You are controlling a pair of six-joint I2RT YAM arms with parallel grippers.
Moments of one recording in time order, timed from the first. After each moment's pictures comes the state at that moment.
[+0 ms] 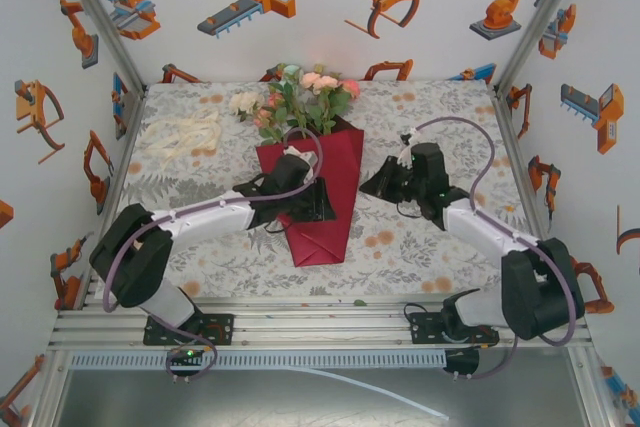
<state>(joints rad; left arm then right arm) -0.84 1.55 0.94 -0.14 0.13 -0.72 0.38 1.30 0.69 0.04 -0.41 0.68</state>
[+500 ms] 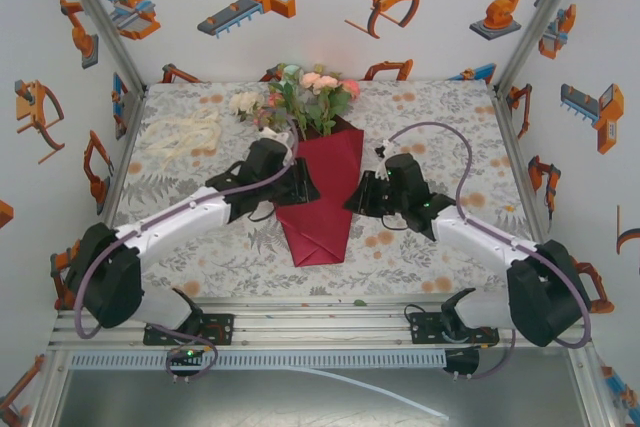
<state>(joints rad) -0.73 1.39 0.98 -0.25 0.05 -0.67 0.57 1.29 0.71 -0.06 -0.28 0.65</state>
